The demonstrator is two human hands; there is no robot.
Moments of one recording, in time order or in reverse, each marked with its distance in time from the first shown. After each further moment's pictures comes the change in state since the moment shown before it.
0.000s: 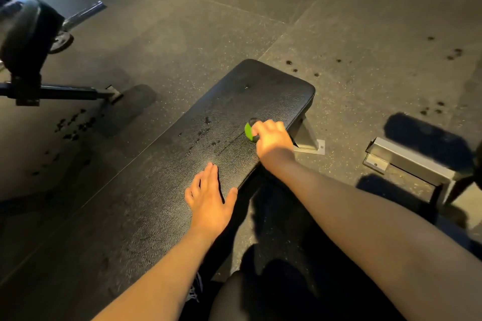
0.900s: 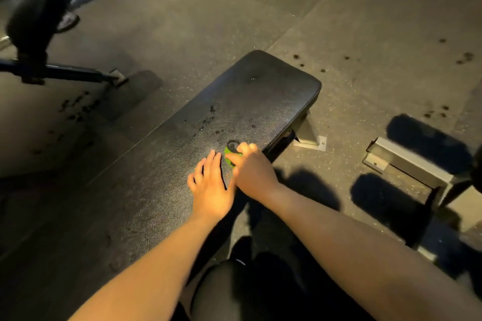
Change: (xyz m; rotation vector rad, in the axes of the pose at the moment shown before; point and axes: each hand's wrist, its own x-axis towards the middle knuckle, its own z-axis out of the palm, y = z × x) left_hand -0.003 0.009 -0.003 -0.023 -0.016 -0.076; right_hand -0.066 -0.043 0.024 -0.054 -0.159 -0.264
